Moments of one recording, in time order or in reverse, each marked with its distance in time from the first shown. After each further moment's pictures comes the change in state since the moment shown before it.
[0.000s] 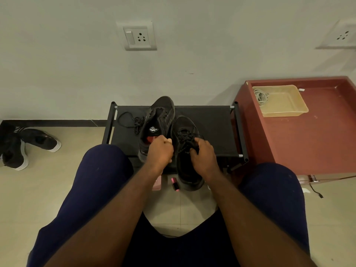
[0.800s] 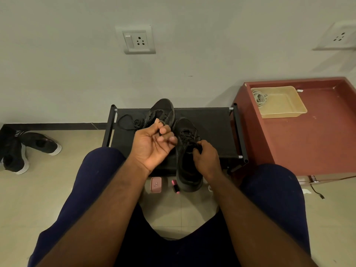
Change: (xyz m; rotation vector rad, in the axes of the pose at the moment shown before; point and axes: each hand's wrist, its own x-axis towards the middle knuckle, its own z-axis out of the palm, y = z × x) left_hand -0.023 0.038 -0.040 -1.184 -0.528 -0.053; right_hand -0.005 -0.008 -0.013 0.069 0.039 0.081
